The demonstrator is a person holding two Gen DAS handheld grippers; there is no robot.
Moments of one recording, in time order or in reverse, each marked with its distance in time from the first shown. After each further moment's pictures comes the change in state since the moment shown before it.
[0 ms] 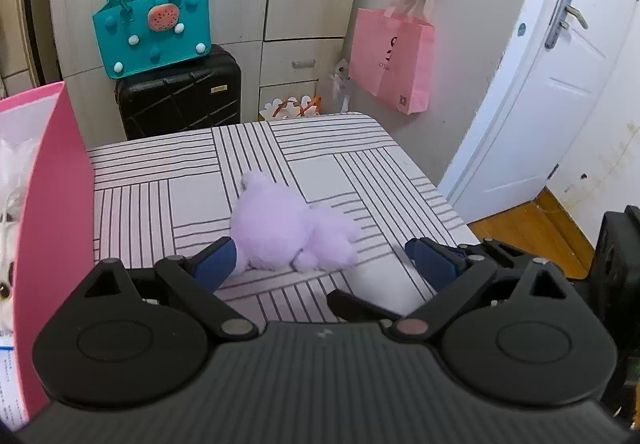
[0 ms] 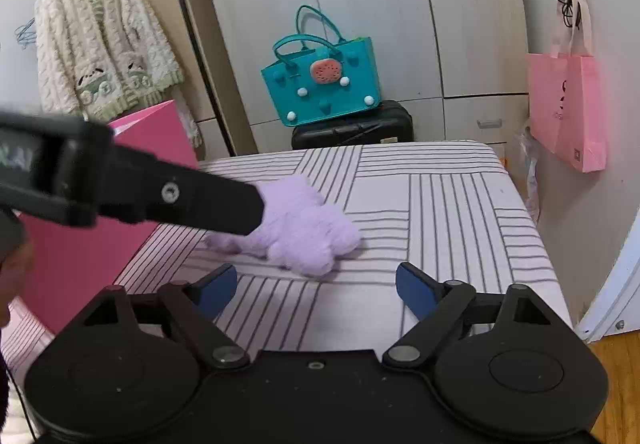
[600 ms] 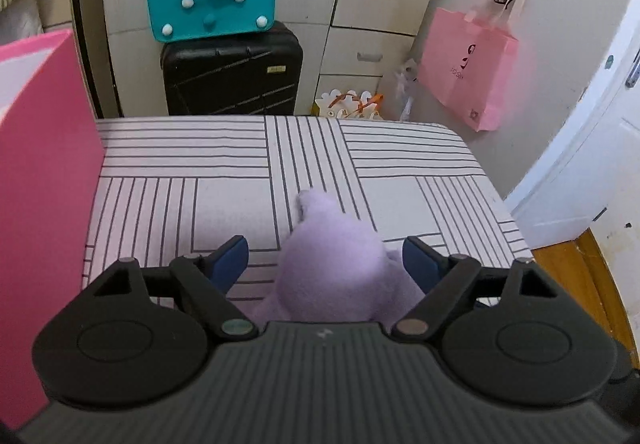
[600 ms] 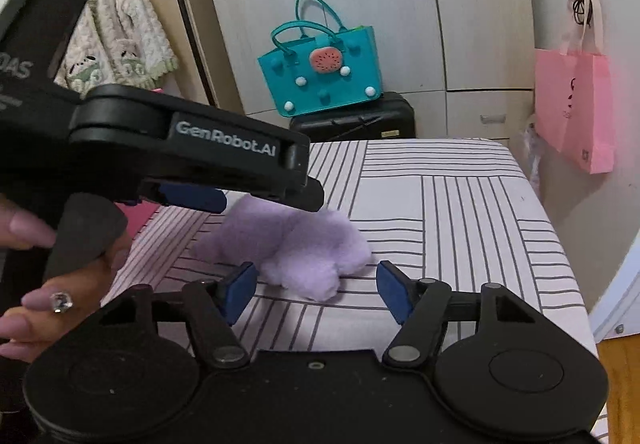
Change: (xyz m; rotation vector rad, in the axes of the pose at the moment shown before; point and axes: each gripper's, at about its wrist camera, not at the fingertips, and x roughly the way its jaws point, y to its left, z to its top) left arm 0.072 0.033 0.015 -0.164 0.030 0.135; right arm 0.029 0.007 0.009 -0.021 0.033 -0.020
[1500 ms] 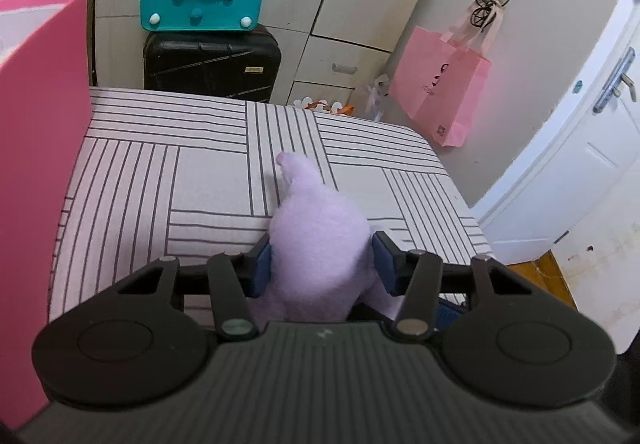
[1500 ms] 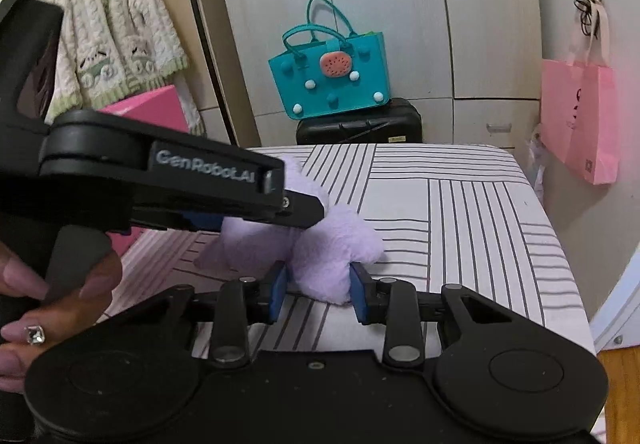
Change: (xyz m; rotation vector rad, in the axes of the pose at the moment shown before) left arm -0.021 0.006 -0.027 -0.067 -0.050 -0.121; right arm -0.011 0.003 -0.004 -0.018 -0.013 0.029
